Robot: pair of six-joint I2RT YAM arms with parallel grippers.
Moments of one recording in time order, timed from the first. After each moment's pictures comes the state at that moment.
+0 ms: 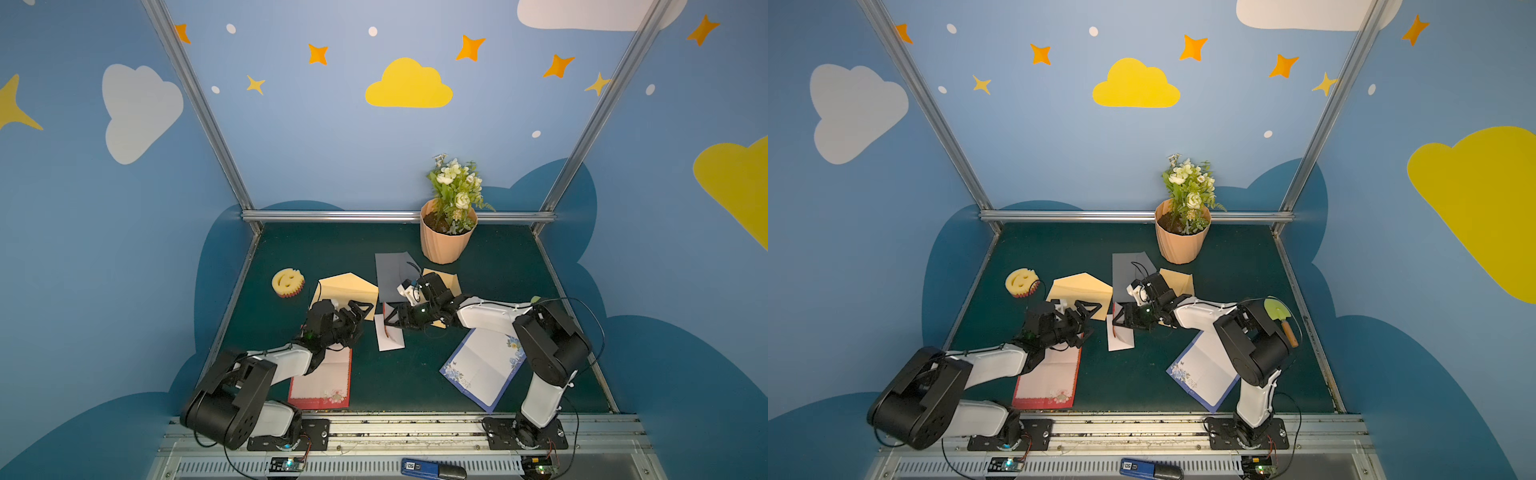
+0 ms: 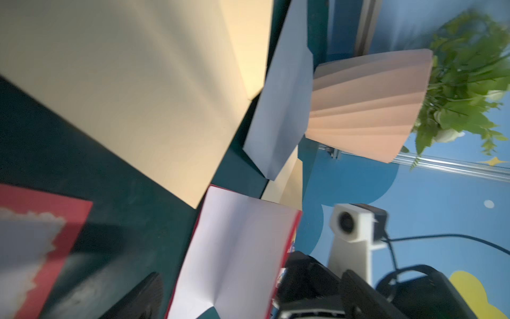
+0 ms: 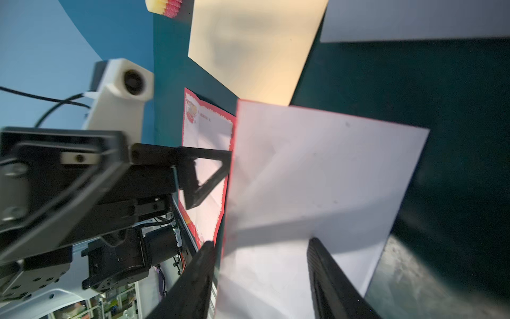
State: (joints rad) left arm -0.35 1.33 0.34 0.50 0.41 -1.39; right arm 0.73 1.83 0.99 -0.03 -0.64 0.71
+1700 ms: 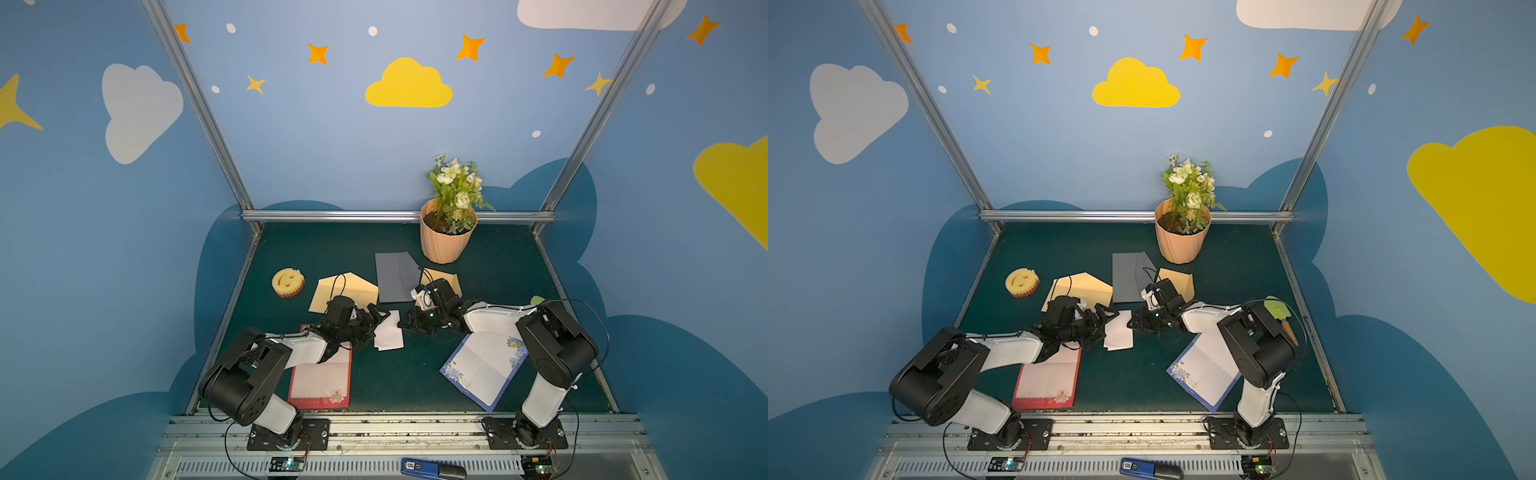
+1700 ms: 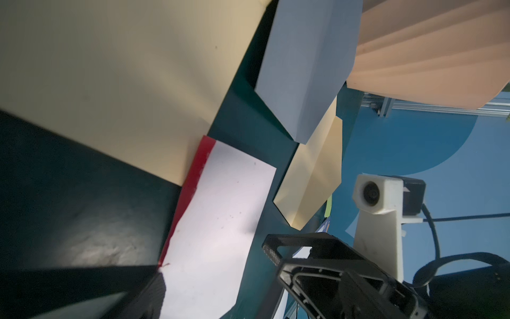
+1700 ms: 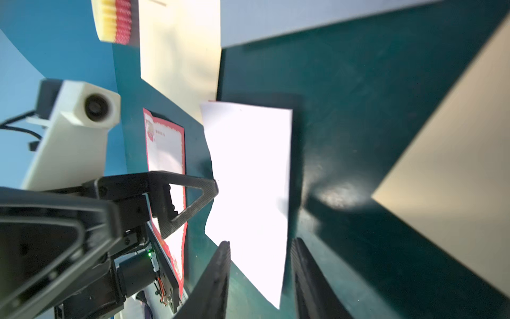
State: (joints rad) left arm -0.47 1.53 0.47 0.41 0.42 -1.29; right arm 0.67 1.77 0.89 -0.02 -0.53 0.73
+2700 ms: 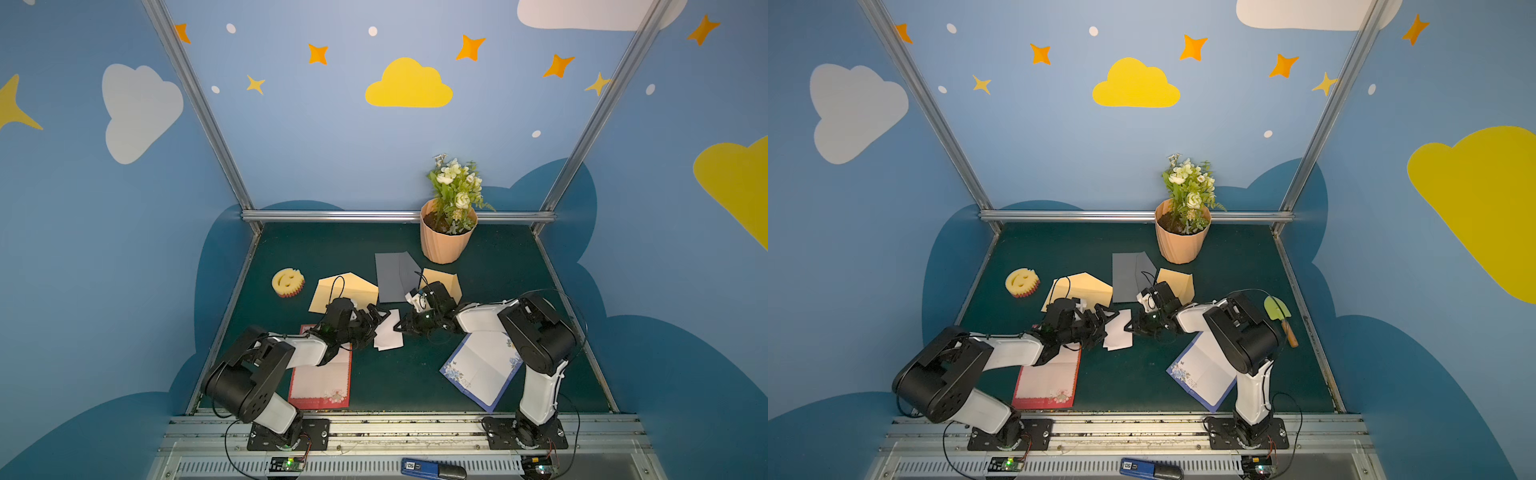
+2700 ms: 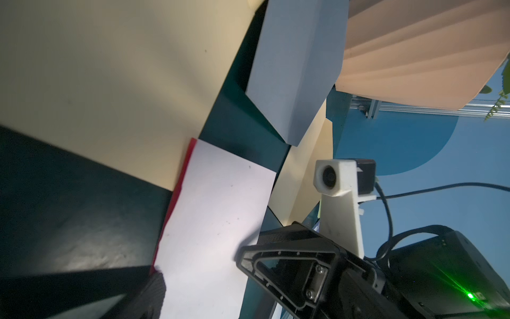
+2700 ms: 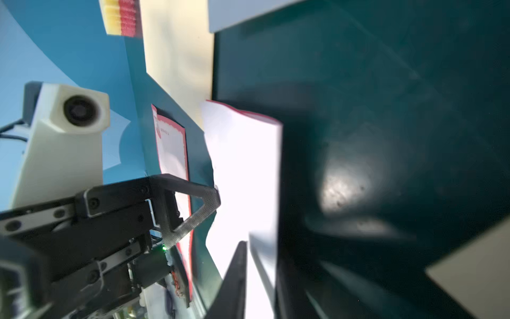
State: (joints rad) left arm -0.48 1.54 0.44 0.49 0.42 -1.31; right arm 0.68 1.91 0.90 0.13 -0.65 0.80
